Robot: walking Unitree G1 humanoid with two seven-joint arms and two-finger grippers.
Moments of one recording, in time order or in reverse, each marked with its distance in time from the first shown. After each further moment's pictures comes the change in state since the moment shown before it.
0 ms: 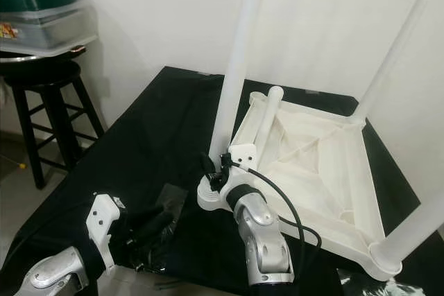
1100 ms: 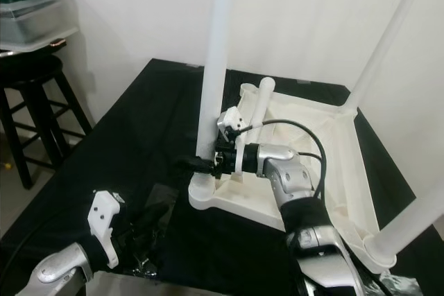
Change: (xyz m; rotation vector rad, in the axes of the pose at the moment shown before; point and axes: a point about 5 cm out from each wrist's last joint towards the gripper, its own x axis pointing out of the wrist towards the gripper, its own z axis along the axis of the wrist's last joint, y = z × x) left arm 0.009 0.010 -0.007 -0.017 -0.028 0.055; right arm 0.049 -0.022 0.058 -0.136 0.135 0.970
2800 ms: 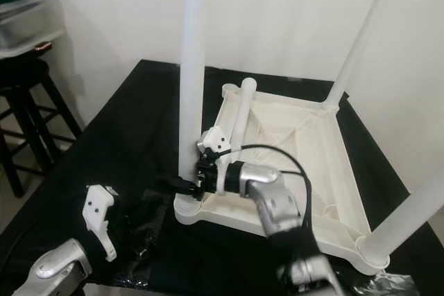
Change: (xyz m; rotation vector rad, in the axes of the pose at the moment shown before) left arm -0.002 0.013 0.001 -0.013 -0.004 0.064; right arm 0.017 0.024 -0.016 -0.037 0.033 -0.009
